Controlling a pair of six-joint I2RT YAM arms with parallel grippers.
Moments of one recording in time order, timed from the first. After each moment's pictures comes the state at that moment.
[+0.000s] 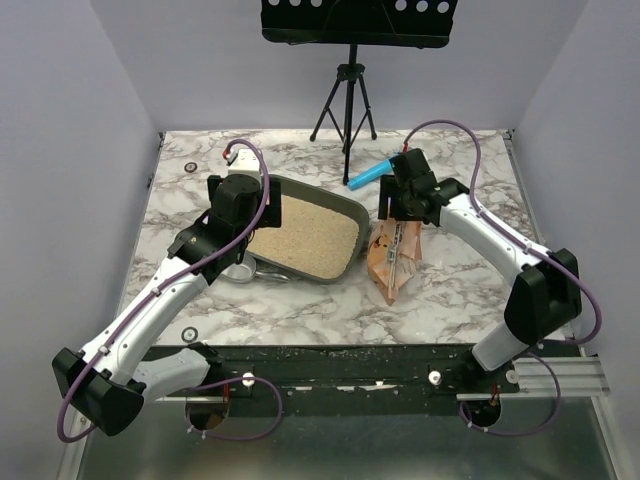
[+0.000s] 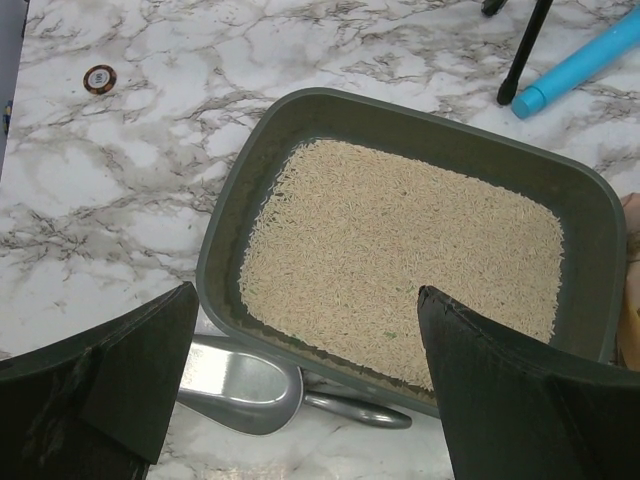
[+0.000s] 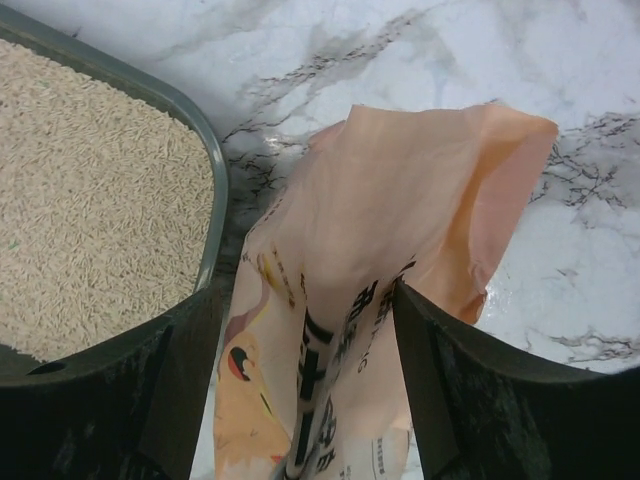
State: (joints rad) left arm -0.57 1.08 1.10 -0.50 -0.47 -0.23; right arm 0.49 1.56 1.32 -0.64 0.24 0.41
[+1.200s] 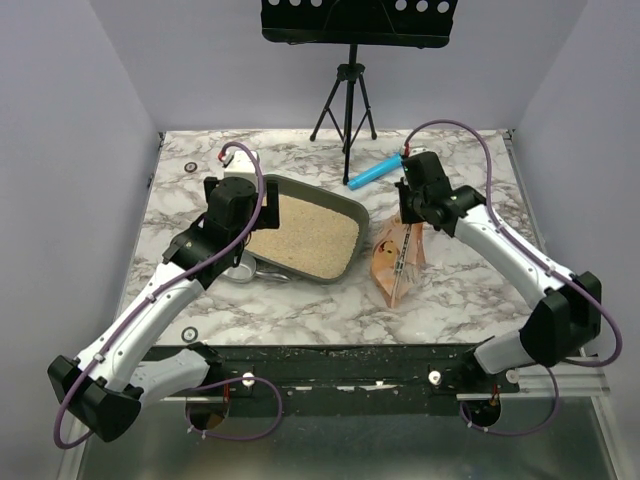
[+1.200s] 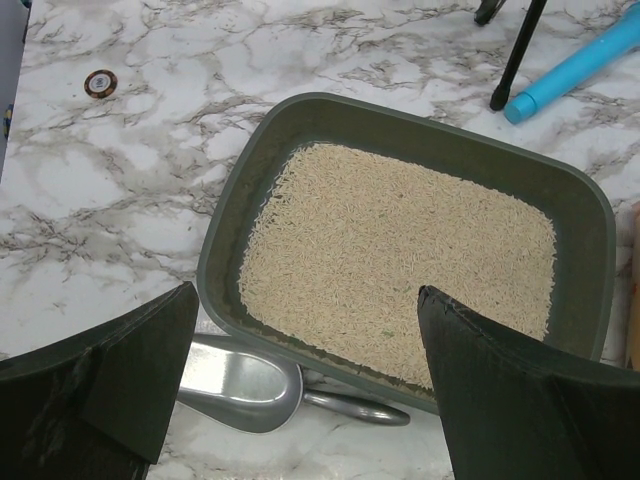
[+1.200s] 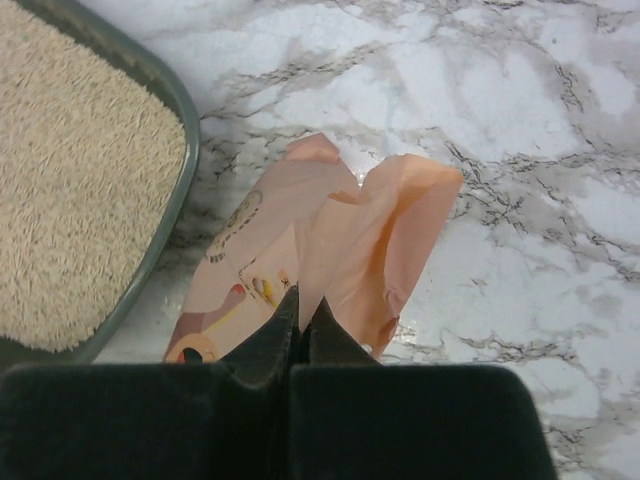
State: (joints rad) left arm -0.57 1.05 1.09 -0.50 -0.47 -0.23; right arm 0.49 1.49 1.29 -0.63 0.29 0.22
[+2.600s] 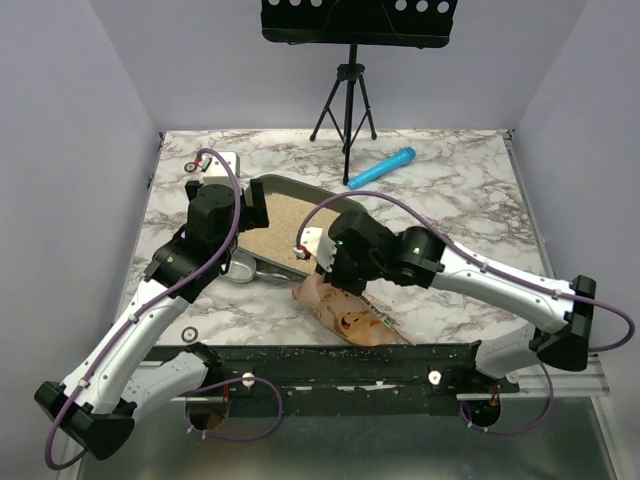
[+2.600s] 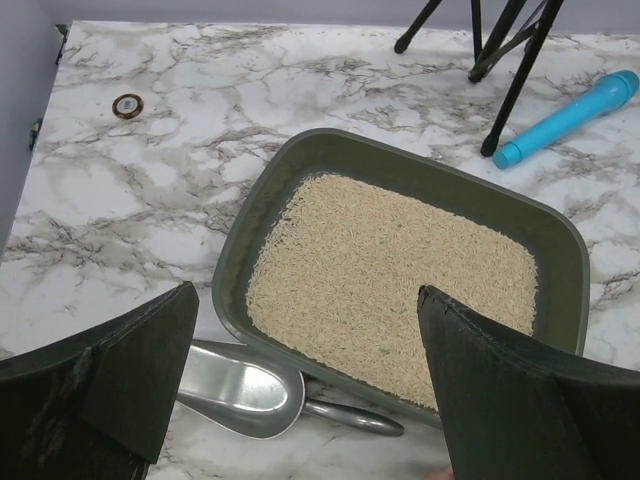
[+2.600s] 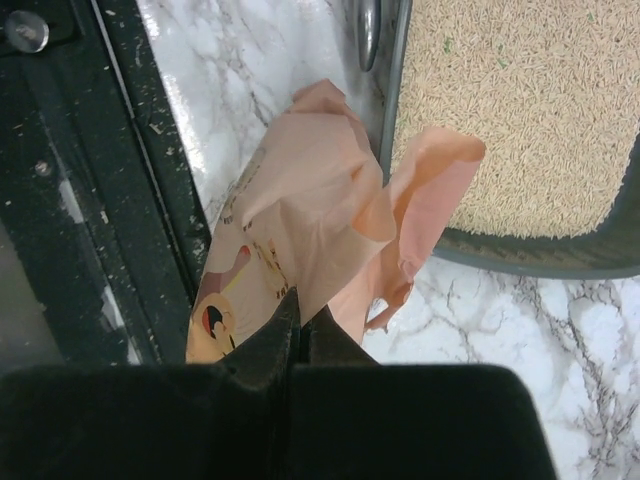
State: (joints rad) left arm -0.55 0.93 1.07 -0.49 -0.49 -0.25; right arm 1.12 1.39 1.39 -0.85 -0.05 -0.22
